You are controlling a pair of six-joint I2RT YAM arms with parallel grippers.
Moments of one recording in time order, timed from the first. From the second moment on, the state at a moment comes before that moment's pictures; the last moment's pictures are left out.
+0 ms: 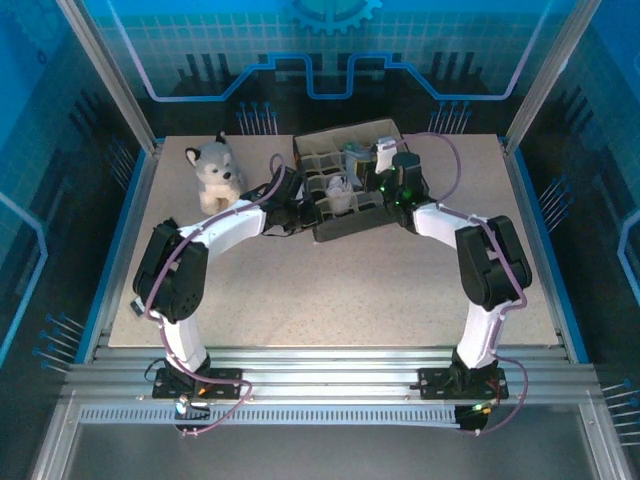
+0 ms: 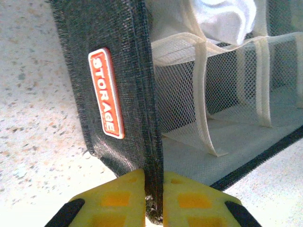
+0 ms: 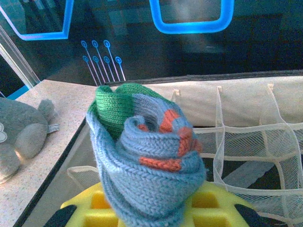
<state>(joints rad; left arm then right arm) -0.44 1.82 1.30 -0.40 0.25 -0.76 0.32 1.87 1.15 0.46 -0.16 0.15</state>
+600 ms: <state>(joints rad) -0.44 1.53 1.05 -0.57 0.19 -0.61 0.37 1.74 1.00 0.50 -0.15 0.14</state>
